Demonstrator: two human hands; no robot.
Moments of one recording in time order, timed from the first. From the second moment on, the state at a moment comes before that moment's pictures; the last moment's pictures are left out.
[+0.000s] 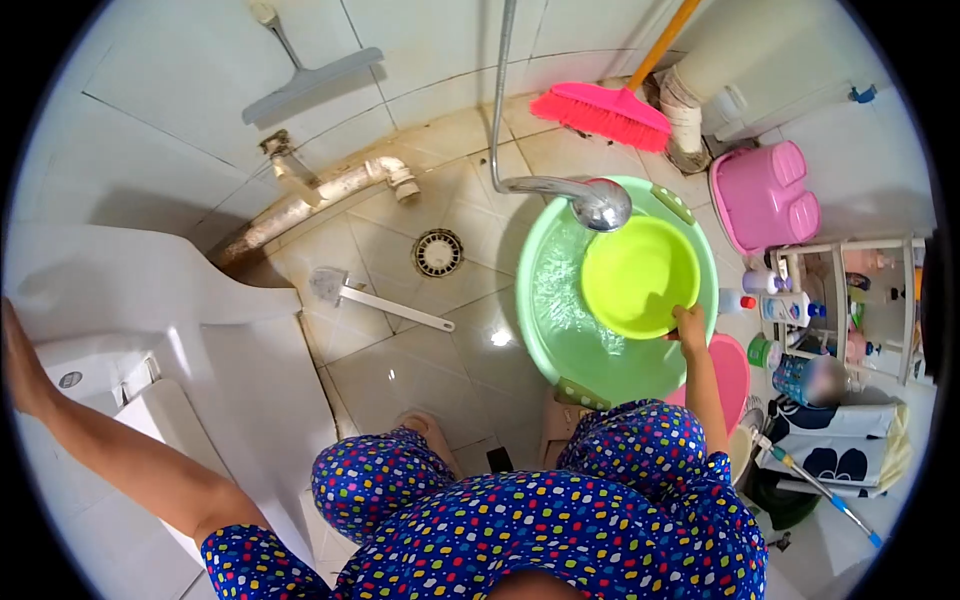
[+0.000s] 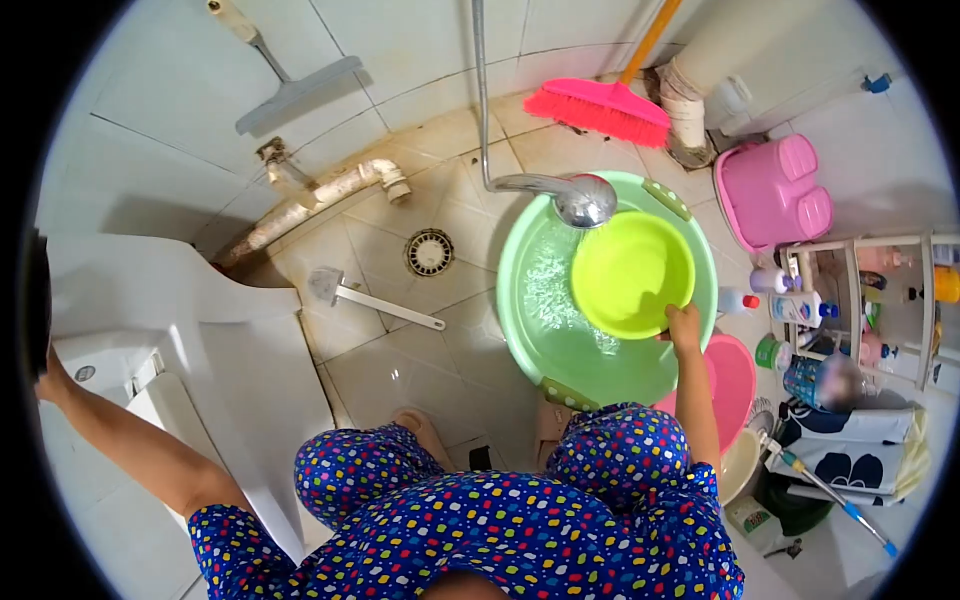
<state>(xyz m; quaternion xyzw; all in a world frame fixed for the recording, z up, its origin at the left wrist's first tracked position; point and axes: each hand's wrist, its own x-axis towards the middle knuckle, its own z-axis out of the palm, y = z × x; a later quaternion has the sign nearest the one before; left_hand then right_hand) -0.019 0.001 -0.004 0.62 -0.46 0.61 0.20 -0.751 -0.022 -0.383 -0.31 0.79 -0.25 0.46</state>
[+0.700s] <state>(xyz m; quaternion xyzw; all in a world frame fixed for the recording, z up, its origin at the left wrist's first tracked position) 0.022 0.002 -0.009 0.56 -0.51 0.61 0.21 -0.694 0.044 -0.419 -0.21 0.71 -0.33 0.59</state>
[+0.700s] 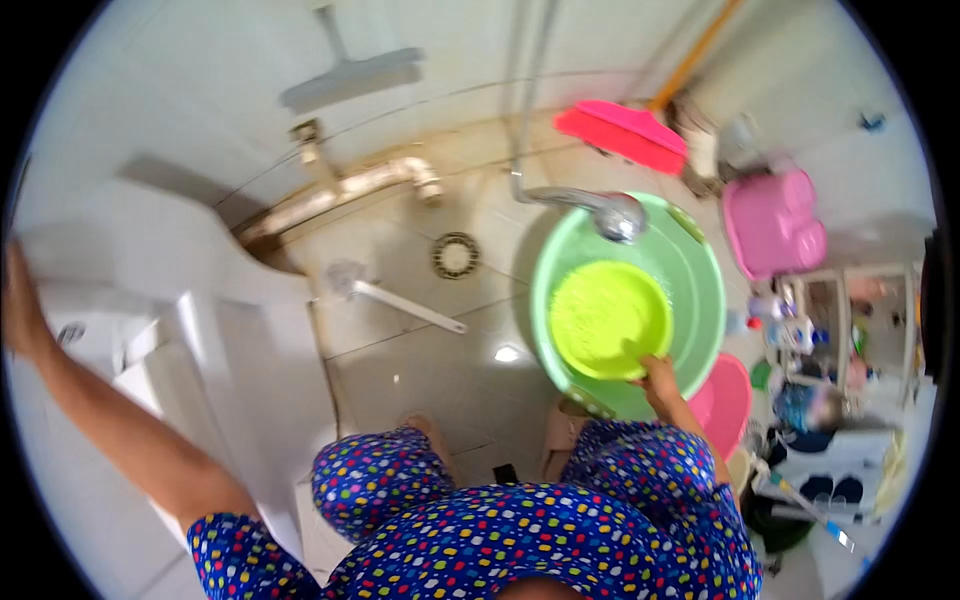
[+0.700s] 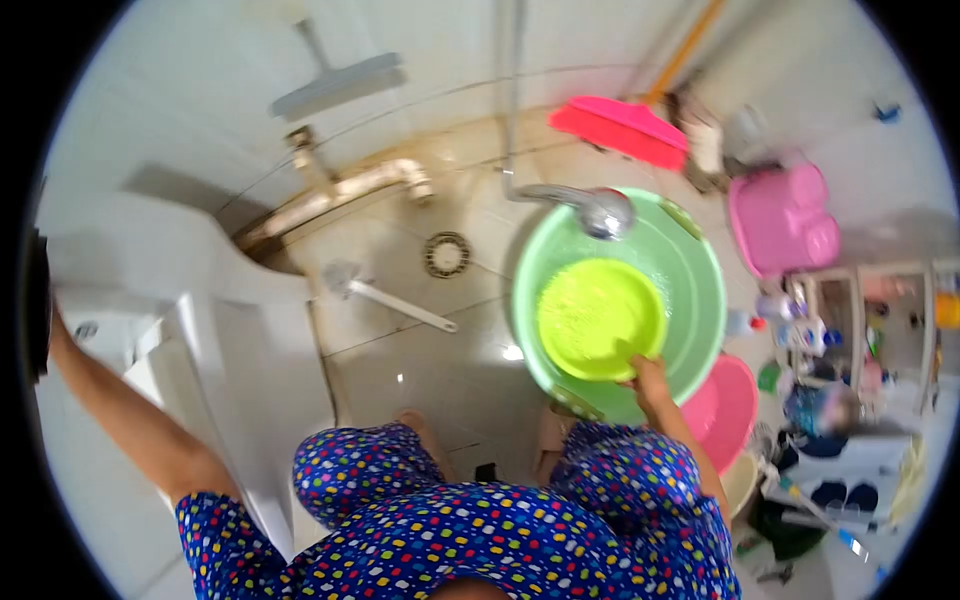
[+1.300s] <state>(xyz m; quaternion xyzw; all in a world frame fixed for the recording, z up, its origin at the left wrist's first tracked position) -0.081 -0.105 -0.424 0.61 -0.20 -0.37 0.68 -0.613 -0.020 -0.202 -0.40 0.67 -0.32 0.54</state>
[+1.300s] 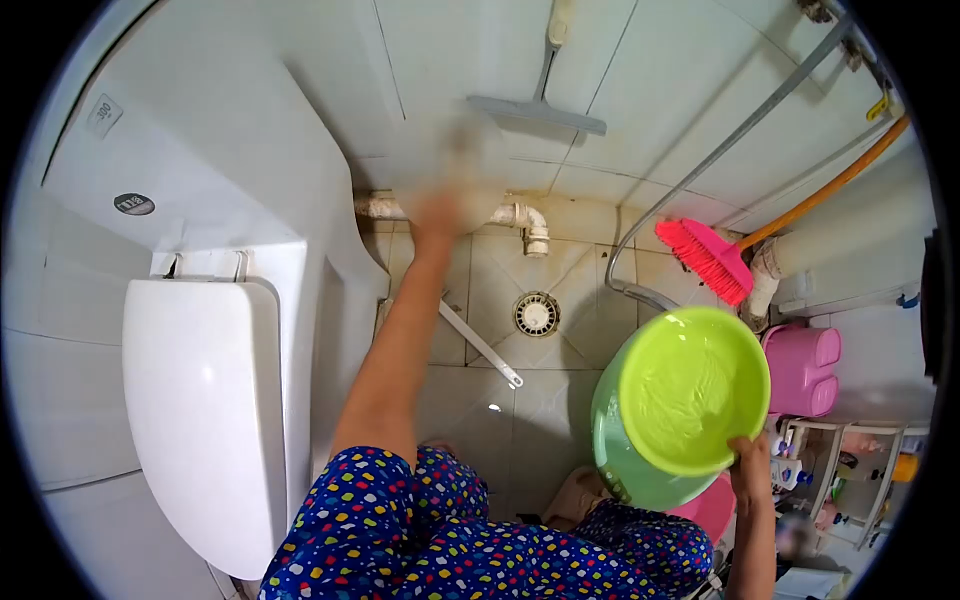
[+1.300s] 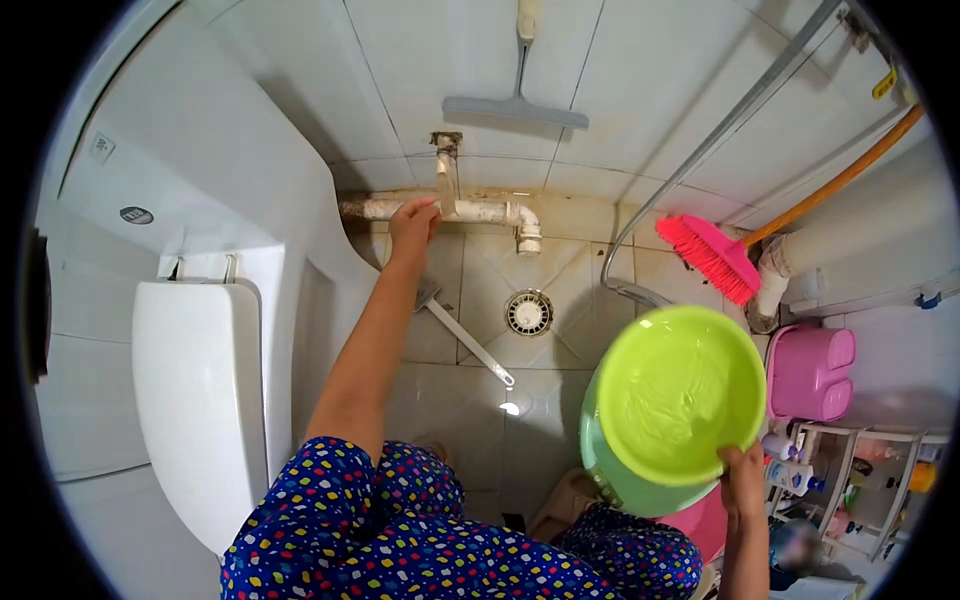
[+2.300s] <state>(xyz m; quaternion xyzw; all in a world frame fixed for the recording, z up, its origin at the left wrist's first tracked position) -0.110 -0.036 -0.534 0.71 0.02 -0.58 0.40 -0.486 -0.131 -0.220 -0.55 0.59 -0.21 0.55</state>
